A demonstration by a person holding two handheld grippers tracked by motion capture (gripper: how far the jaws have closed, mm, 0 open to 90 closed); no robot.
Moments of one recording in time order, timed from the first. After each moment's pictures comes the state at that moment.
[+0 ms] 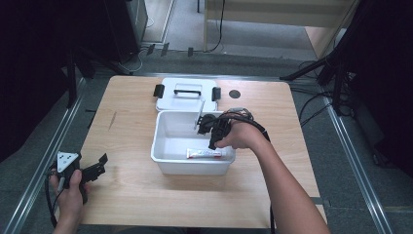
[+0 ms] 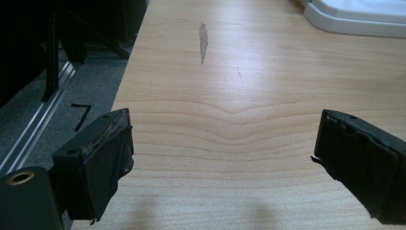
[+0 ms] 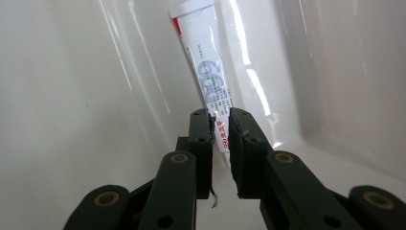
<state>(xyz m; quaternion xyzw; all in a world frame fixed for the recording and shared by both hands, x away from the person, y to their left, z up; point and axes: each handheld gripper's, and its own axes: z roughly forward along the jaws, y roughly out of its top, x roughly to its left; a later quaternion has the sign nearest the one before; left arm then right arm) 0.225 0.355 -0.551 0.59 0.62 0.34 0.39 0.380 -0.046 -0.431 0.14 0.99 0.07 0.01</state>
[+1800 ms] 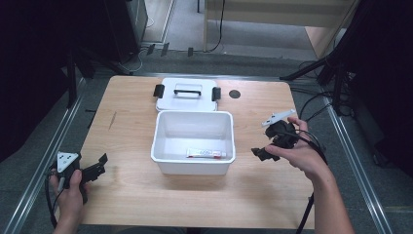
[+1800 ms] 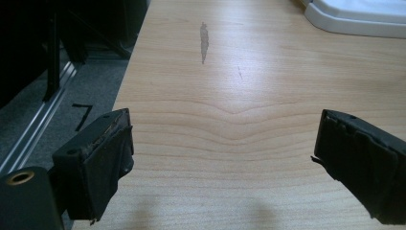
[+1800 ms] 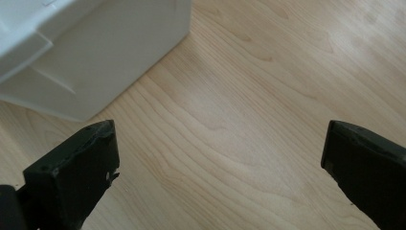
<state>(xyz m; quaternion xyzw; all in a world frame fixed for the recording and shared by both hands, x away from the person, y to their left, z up) 0.225 0.355 -0.551 0.59 0.62 0.34 0.39 0.339 -0.220 -0.424 0.35 0.89 0.24 0.14</state>
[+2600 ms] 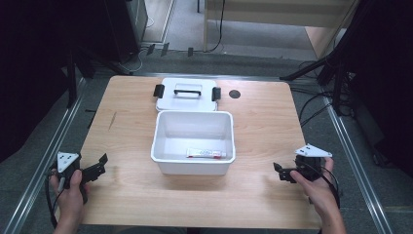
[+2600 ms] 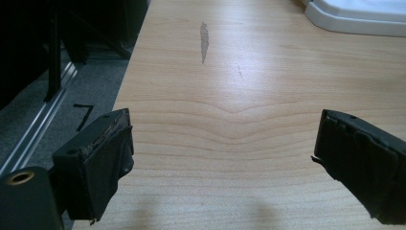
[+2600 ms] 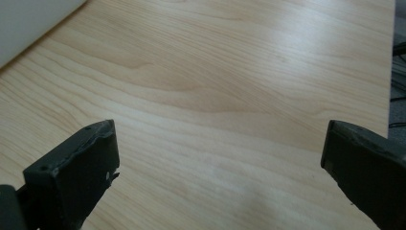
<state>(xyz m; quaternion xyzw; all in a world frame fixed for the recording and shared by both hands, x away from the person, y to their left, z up) 0.225 0.354 -0.551 0.59 0.62 0.34 0.39 0.284 -0.311 -0.512 0.47 0.78 0.34 0.23</state>
